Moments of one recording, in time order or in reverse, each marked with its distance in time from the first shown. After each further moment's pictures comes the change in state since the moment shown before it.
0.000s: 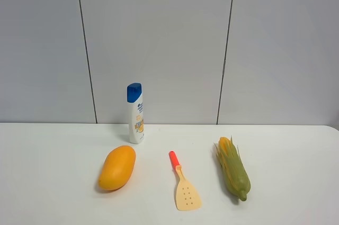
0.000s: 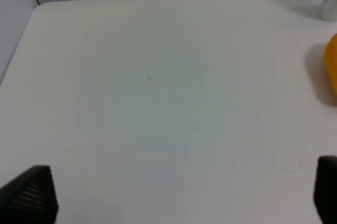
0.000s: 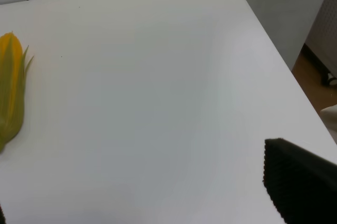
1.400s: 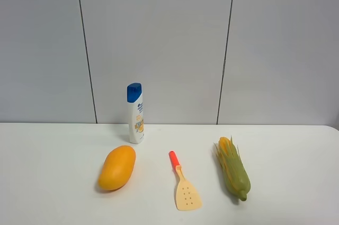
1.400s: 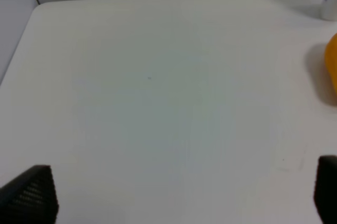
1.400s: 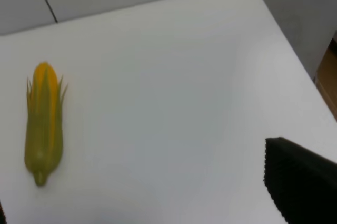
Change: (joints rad) left arm 0.000 0.000 0.000 0.000 0.000 0.000; right arm 0.000 0.379 -0.186 0.073 -0.155 0.042
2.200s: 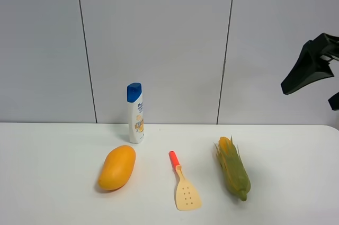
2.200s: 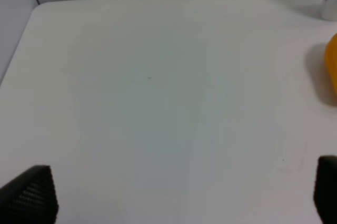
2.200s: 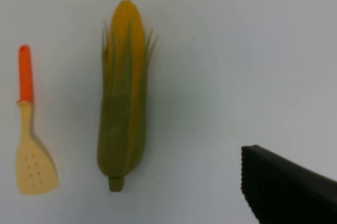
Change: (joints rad) left arm 0.000 0.000 0.000 0.000 0.000 0.000; right arm 0.027 0.922 -0.257 0.428 -0.139 -0.393
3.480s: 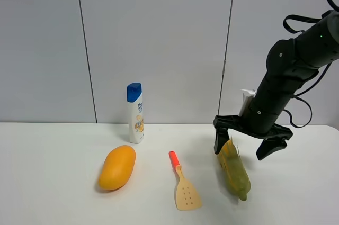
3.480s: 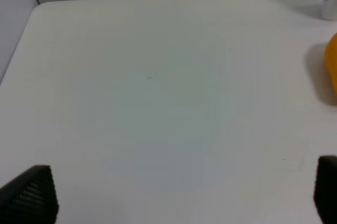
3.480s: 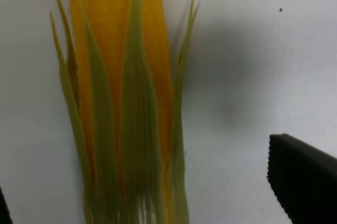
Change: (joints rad) left arm 0.000 0.000 0.000 0.000 0.000 0.000; right arm 0.275 0.698 -0.316 -0.296 -0.155 0.455
